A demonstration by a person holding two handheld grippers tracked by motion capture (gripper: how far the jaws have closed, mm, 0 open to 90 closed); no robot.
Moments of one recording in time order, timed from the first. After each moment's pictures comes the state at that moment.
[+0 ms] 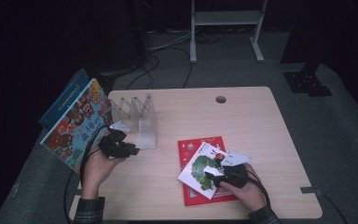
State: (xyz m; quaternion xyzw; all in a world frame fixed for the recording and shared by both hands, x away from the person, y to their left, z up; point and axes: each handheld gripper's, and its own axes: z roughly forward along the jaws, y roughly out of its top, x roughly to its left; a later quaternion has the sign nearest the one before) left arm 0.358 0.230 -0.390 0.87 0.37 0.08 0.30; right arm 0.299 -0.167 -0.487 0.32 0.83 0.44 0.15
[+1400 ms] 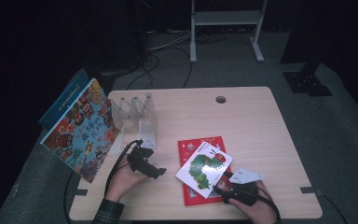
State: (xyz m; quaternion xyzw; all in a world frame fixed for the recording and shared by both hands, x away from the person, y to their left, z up) left arm 0.351 0.166 -0.453 0.89 0.31 0.07 0.31; right arm 0.252 -0.185 -0.495 0.33 0.83 0.42 0.17
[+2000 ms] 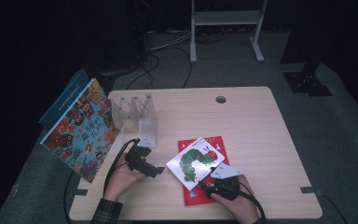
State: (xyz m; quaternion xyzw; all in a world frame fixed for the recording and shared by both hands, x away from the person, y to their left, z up) left arm 0.352 0.173 -0.449 0.89 0.32 0.07 0.31; right arm 0.268 -0.135 -0.492 0.33 0.83 0.40 0.19
